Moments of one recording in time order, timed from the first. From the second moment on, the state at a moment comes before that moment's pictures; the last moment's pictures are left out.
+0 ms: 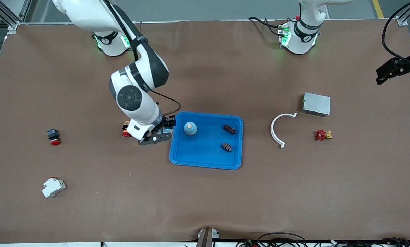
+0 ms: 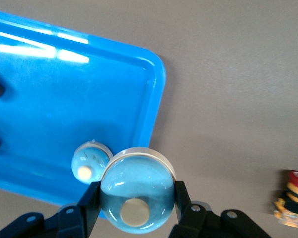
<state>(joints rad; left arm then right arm) -0.04 -0.06 0.01 -1.58 0.11 1.51 -0.08 0.54 0.53 0.00 -1.61 0.12 2.09 0.33</state>
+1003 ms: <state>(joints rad) -0.06 -0.01 -0.04 -1.58 0.10 1.51 -0.08 0.59 0.75 -0.01 -1.42 0.13 2.20 0.47</state>
